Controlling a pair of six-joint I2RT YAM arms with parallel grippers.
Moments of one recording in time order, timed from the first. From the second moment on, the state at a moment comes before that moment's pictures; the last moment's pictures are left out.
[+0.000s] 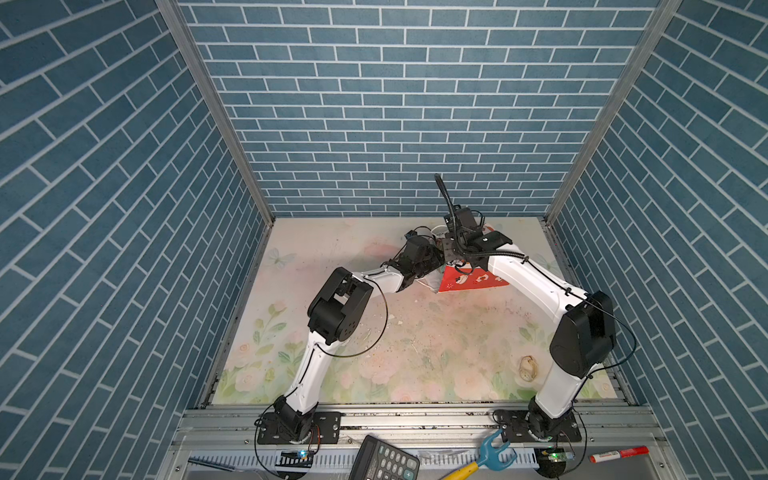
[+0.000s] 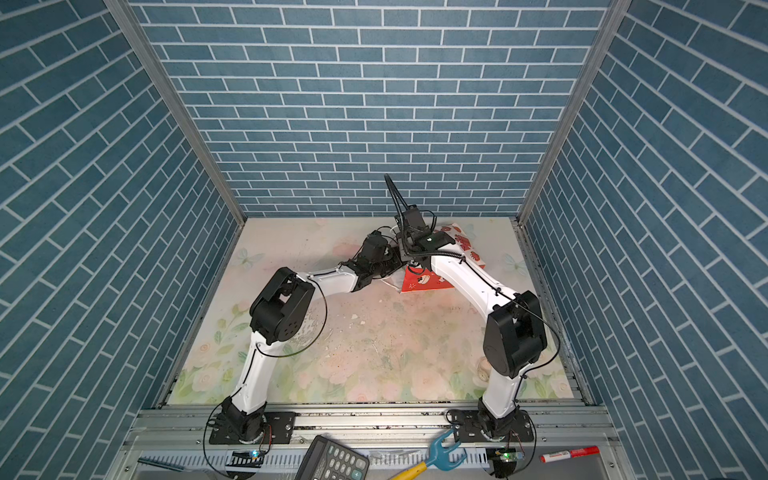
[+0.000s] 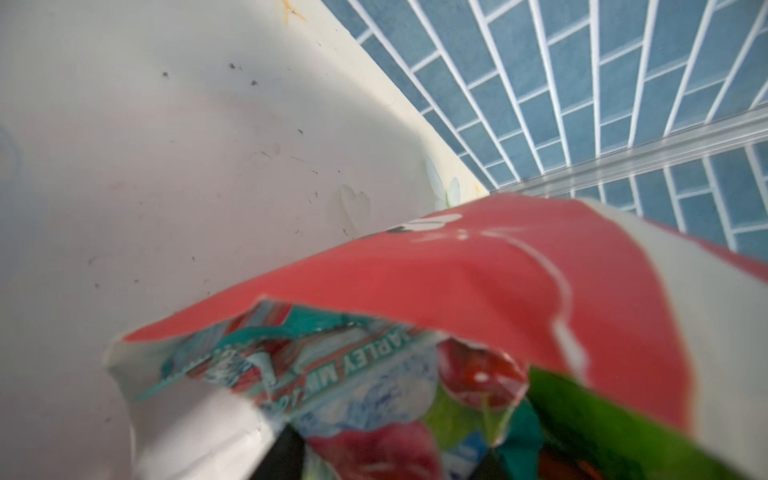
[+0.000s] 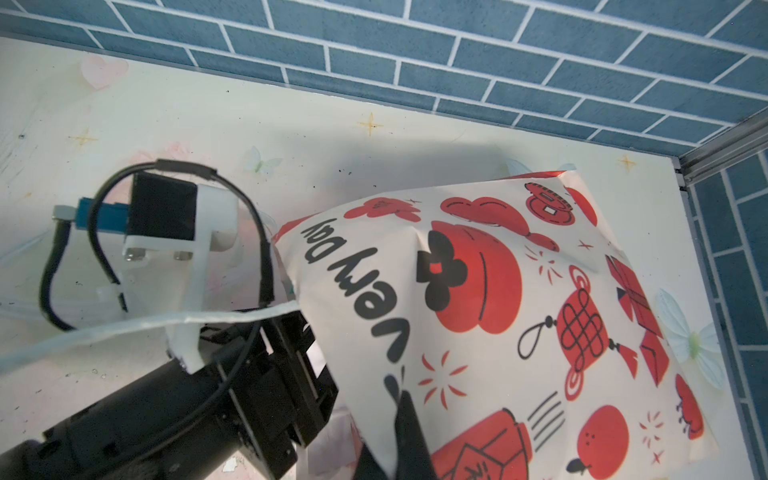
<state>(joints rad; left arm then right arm) -0.65 2.27 1.57 0.21 0.14 -1.03 0.61 1.77 1.59 -0.66 0.36 0.23</state>
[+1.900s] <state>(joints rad) -0.64 1.80 1.28 -0.07 0.03 -0.66 0.61 1.67 1.43 -0.57 0.33 0.23</state>
